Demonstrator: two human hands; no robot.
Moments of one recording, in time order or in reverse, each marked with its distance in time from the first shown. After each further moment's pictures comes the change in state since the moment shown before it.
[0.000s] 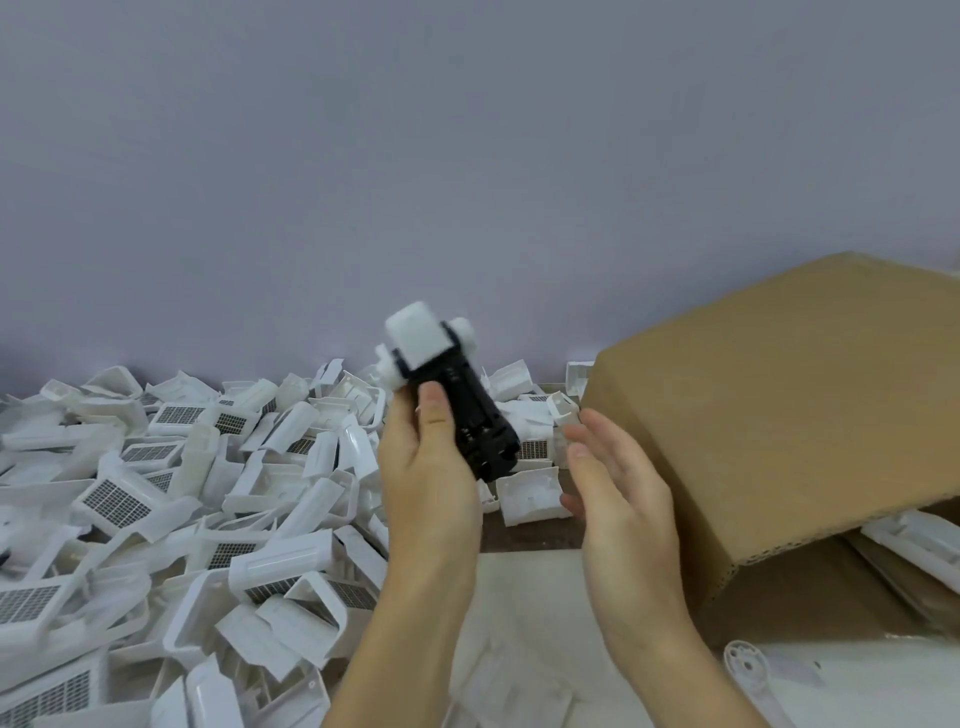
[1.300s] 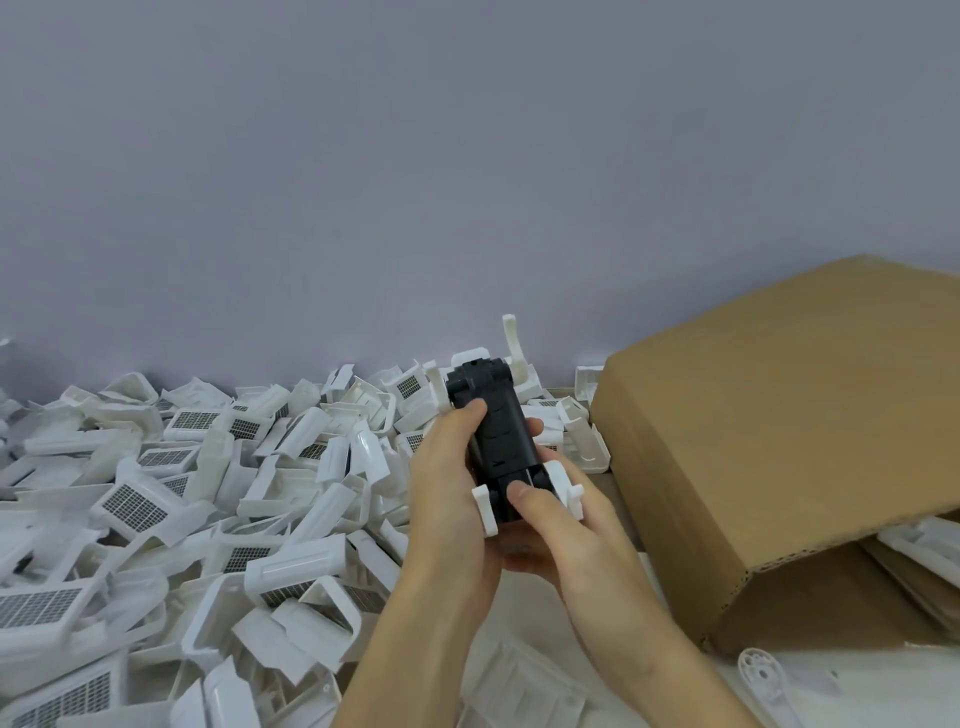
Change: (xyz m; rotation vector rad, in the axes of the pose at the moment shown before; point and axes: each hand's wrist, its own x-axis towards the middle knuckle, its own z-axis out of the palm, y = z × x) left_hand -0.006 0.007 -0.004 -0.219 -0.264 -0.423; right_hand 0.002 0.031 0.002 -0.070 -0.442 0.066
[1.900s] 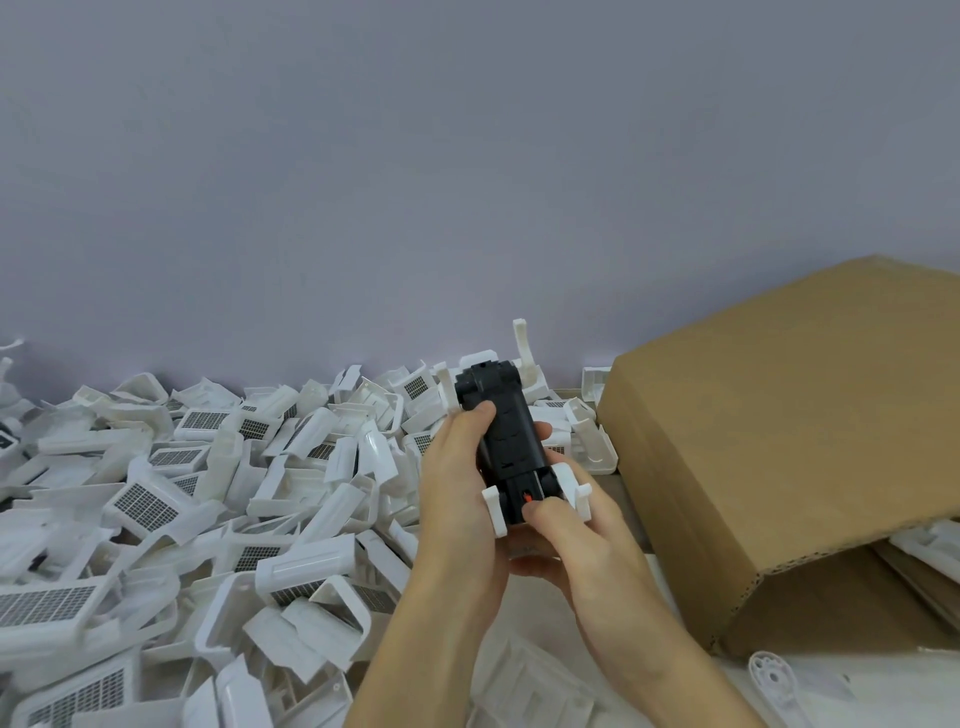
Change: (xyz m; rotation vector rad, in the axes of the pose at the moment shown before) left_hand 0.001 -0.001 0.000 -0.019 0.011 0.016; right_hand 0.001 0.002 -0.002 0.012 -0.065 -0.035
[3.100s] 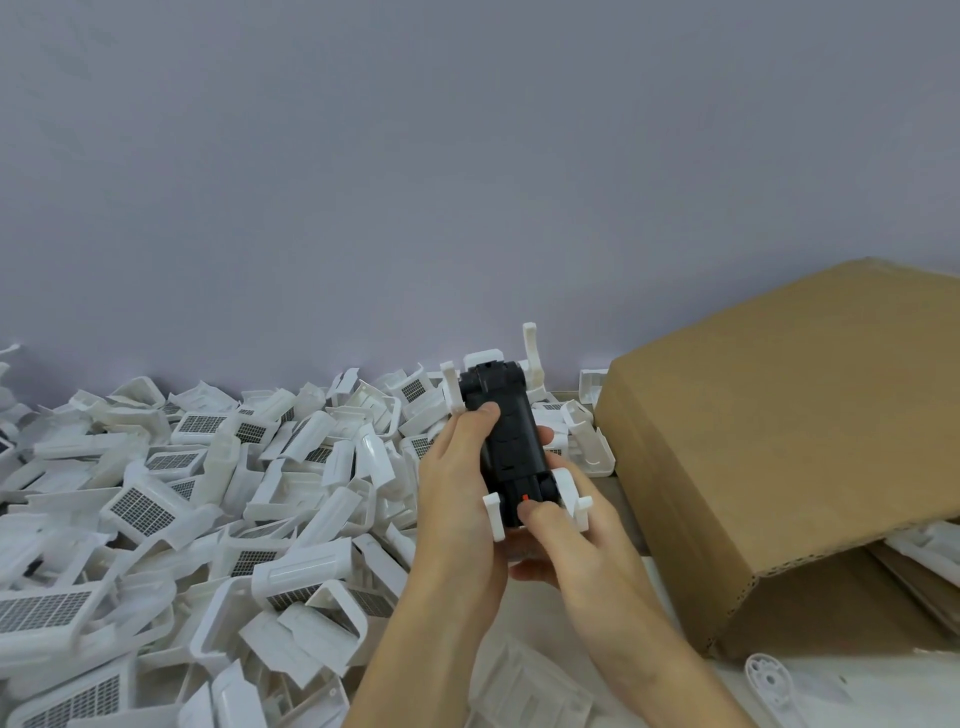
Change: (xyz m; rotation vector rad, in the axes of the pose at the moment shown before) left_hand 0.001 -0.002 -0.002 0.025 -0.027 0.008; right_hand -0.001 -0.002 0.002 -0.049 0.030 -0.024
